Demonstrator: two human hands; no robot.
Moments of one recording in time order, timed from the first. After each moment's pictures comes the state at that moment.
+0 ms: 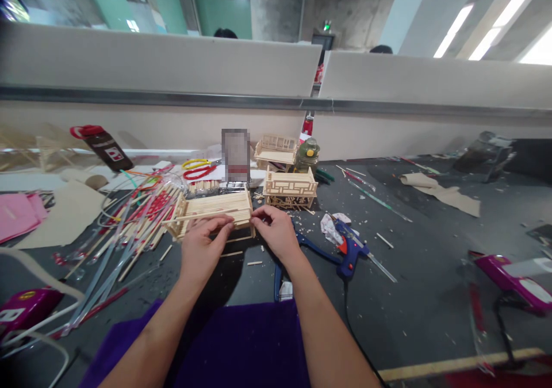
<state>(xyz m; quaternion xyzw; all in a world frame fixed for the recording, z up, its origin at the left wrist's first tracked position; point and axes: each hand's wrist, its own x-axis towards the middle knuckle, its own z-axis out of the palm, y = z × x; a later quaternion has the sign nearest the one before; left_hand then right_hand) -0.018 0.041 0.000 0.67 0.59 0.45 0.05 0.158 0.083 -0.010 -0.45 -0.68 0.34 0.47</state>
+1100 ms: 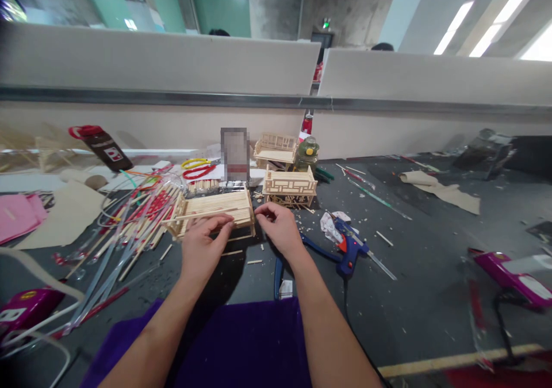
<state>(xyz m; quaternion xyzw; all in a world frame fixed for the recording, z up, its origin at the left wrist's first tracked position) -0.015 0.039 0.004 0.67 0.60 0.44 0.05 0.165 0.087 -0.009 -0.45 -0.67 0.35 0.48</state>
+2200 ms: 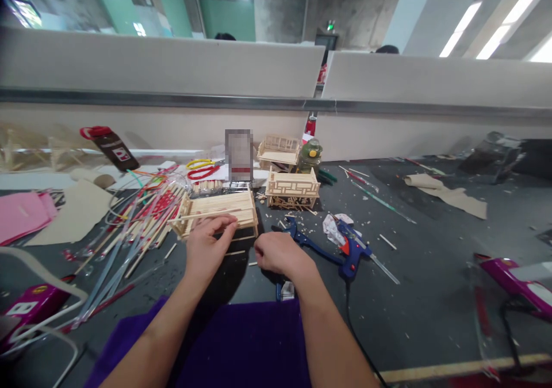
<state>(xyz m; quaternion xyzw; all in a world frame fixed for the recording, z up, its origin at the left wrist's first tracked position) -0.014 0.038 0.005 0.67 0.60 0.43 0.06 0.161 0.058 0.006 -0.46 -0.87 0.16 0.04</state>
